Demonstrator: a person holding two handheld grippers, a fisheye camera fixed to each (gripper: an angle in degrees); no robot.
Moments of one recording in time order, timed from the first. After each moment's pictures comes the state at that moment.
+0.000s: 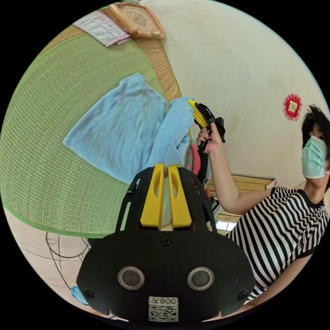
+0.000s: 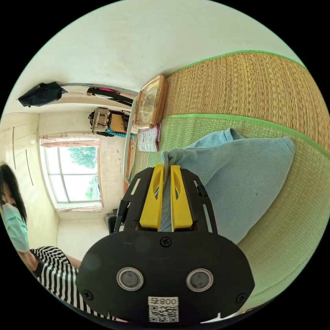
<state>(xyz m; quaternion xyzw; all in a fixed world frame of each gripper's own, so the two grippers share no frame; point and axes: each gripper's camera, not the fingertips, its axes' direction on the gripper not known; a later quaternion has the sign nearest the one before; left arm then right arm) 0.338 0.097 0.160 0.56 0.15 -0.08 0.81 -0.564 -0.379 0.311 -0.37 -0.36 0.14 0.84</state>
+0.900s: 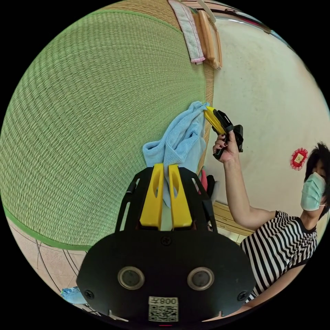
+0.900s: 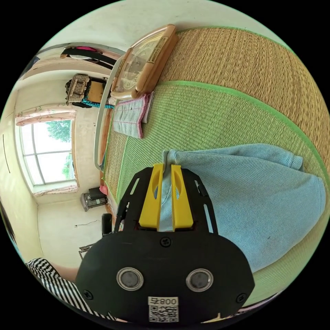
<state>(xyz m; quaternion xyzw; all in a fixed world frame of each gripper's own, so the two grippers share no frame) 0.050 0.112 0.154 0.58 0.23 -0.18 0.76 -0.810 -0.306 0.466 -0.45 -0.30 0.01 0.84</state>
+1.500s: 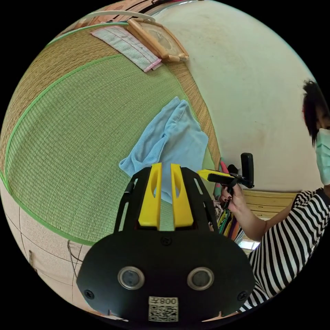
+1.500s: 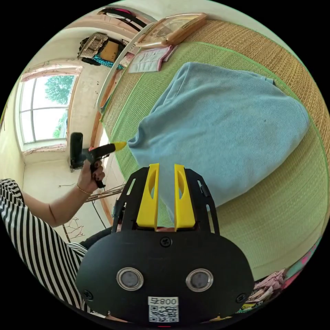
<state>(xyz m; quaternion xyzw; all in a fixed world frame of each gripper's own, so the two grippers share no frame) 0.083 0.071 0.135 0.60 0.04 -0.16 0.78 -0.808 -0.177 0.306 -0.52 -0.29 -0.14 0.80</state>
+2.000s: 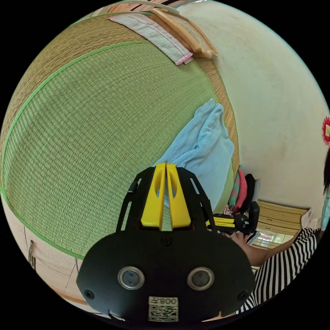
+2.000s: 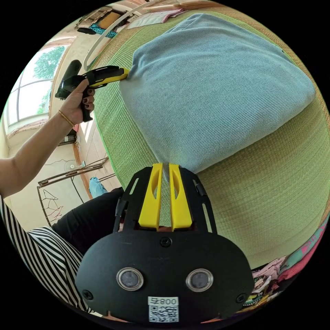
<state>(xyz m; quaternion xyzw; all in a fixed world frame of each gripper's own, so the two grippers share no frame) 0.049 -0.002 0.148 0.58 0.03 -0.23 0.78 -0.790 -0.060 0.261 -0.56 -0.24 -0.20 0.77</state>
